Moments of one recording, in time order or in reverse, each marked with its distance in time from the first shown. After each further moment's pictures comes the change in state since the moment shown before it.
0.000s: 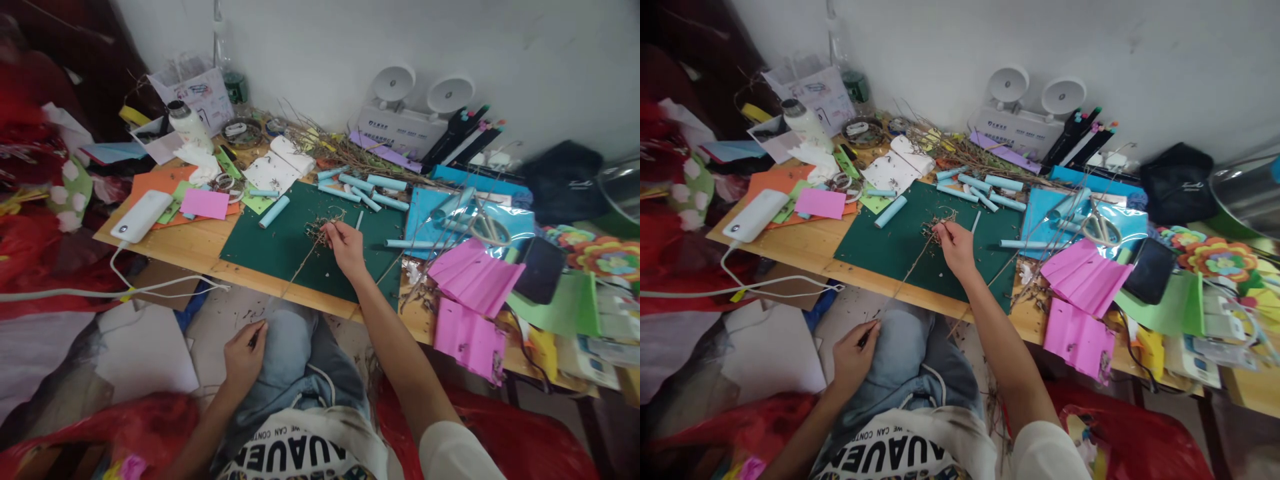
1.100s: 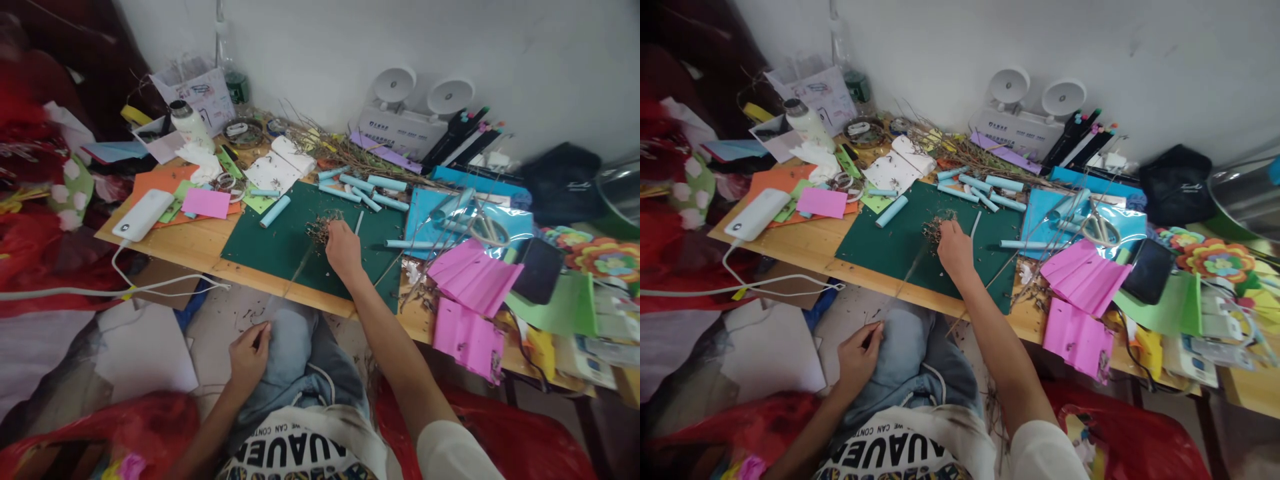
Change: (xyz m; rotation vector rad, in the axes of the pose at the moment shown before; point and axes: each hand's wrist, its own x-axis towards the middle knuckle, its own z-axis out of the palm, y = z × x) left_hand -0.007 0.003 0.005 -0.013 -0.028 -0.067; right_hand -0.001 0.005 0.002 -0.800 -0.014 -0.140
